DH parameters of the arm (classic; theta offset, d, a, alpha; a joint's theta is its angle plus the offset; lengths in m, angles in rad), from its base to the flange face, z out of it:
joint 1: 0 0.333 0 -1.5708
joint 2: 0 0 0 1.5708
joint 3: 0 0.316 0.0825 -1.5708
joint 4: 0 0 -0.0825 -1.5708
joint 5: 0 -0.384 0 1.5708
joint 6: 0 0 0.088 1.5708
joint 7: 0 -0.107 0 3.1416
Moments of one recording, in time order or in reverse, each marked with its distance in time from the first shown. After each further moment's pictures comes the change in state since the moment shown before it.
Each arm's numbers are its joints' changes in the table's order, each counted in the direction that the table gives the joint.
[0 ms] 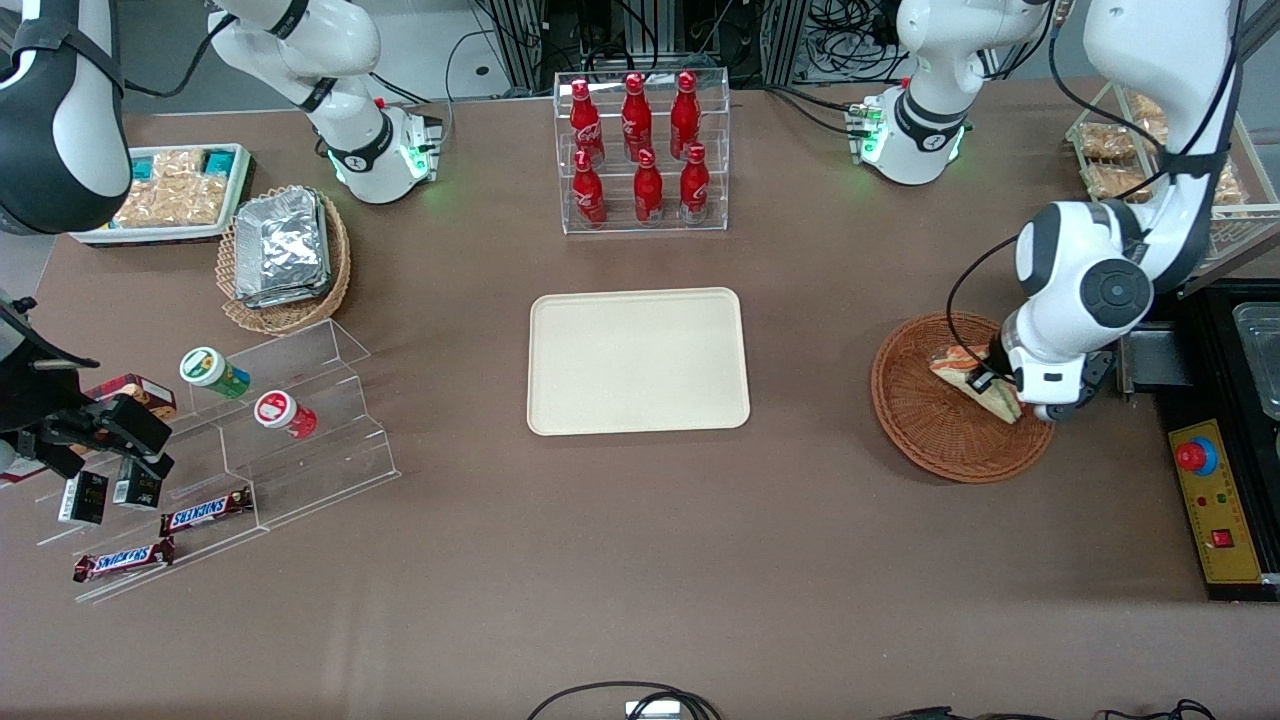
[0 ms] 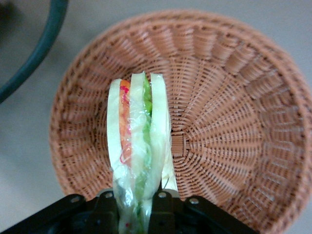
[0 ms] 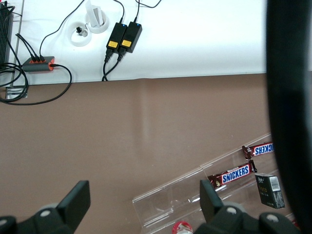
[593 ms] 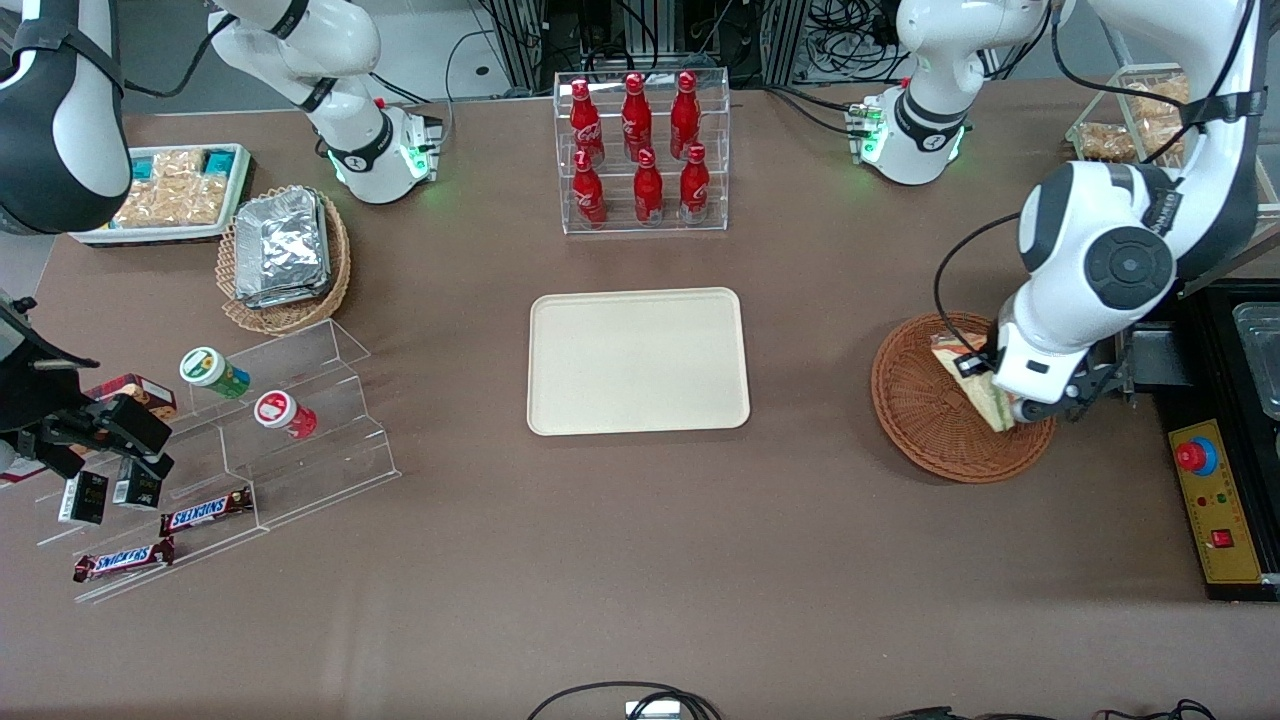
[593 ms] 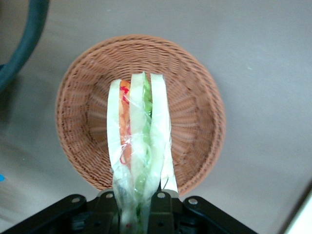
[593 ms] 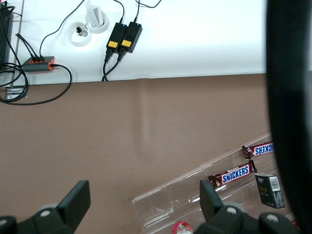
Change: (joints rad) arm -0.015 -0.042 -0.137 -0.200 0.000 0.244 -0.241
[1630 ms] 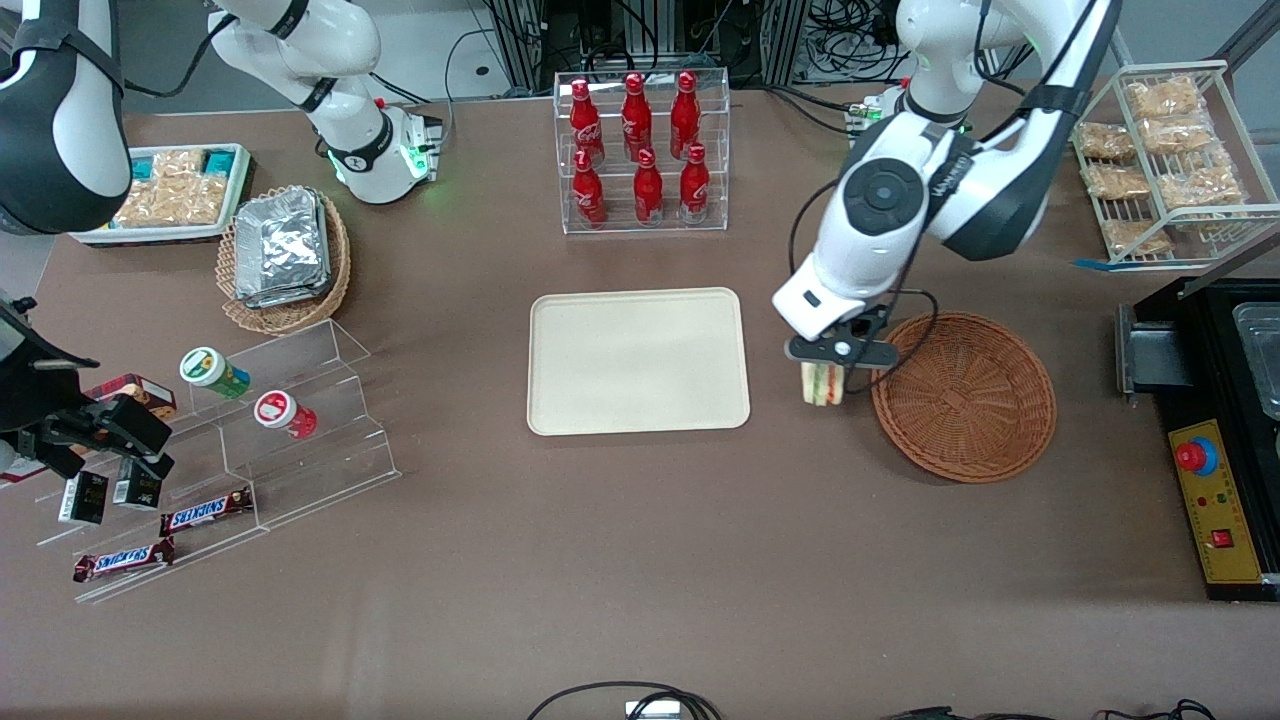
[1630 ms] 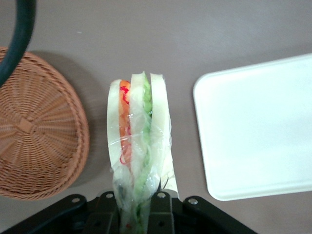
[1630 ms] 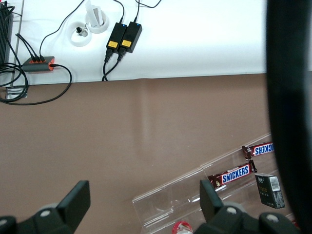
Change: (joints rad) arm -0.065 0.052 -0.355 -0.057 0.000 0.000 -0.098
